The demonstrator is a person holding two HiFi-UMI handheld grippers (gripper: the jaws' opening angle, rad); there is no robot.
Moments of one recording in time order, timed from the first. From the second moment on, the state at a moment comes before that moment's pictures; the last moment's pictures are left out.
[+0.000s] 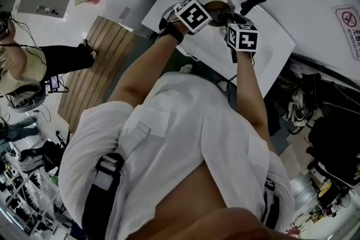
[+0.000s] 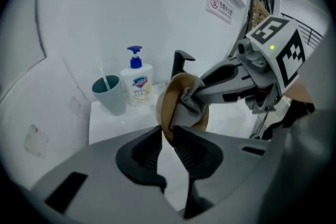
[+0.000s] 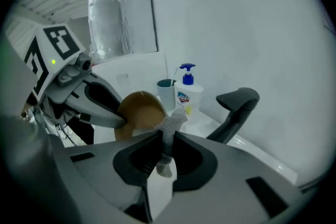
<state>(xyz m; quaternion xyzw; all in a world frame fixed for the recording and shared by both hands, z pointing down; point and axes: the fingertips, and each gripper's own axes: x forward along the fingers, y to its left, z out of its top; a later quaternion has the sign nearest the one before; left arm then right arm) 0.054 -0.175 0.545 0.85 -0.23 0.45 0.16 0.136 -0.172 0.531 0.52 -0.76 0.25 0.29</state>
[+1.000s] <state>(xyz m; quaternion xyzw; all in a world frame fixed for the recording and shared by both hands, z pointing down) 0.067 -0.164 0.534 0.87 -0.18 0.47 0.04 0.116 -0.160 0.527 0.40 -0.79 0.06 0.46</state>
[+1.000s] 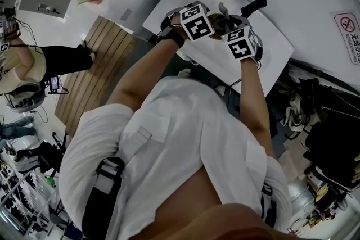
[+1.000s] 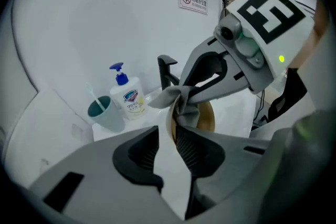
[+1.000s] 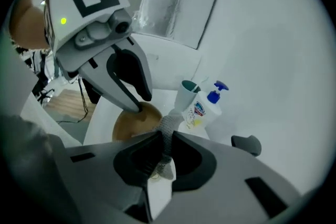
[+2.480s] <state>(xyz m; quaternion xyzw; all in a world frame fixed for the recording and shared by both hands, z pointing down) 0.060 -0.166 0.541 0.89 -0.21 0.39 0.14 0.107 -0.160 0.529 0.39 -0.80 0.09 0.44</state>
